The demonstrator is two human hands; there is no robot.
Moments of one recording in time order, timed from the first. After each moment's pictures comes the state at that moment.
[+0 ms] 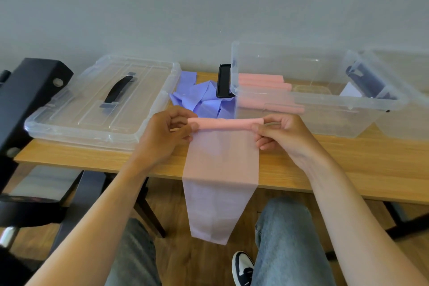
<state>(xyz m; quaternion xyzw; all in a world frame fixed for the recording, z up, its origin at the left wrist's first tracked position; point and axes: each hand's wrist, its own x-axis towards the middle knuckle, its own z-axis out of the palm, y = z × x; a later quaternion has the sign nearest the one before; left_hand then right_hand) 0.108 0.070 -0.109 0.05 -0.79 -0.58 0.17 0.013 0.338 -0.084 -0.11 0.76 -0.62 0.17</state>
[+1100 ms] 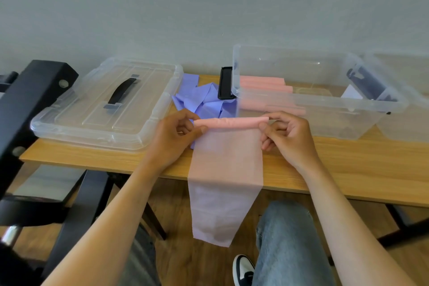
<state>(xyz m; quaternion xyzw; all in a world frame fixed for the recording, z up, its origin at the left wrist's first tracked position) 0.104 0.082 -0.118 0.05 -0.83 -0.51 0.21 0.012 0.344 -0.110 -0.22 0.78 -0.59 -0.01</state>
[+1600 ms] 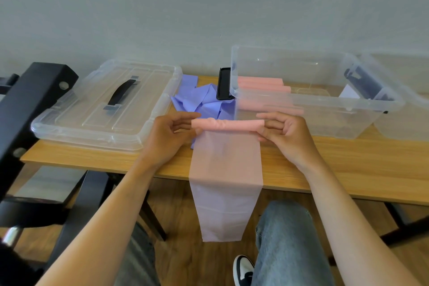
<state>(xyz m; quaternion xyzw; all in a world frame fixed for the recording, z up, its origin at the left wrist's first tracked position) 0.104 0.071 -0.121 0.05 -0.80 -0.57 0.19 0.009 0.347 -0.102 -0.22 0.76 -0.61 0.06</state>
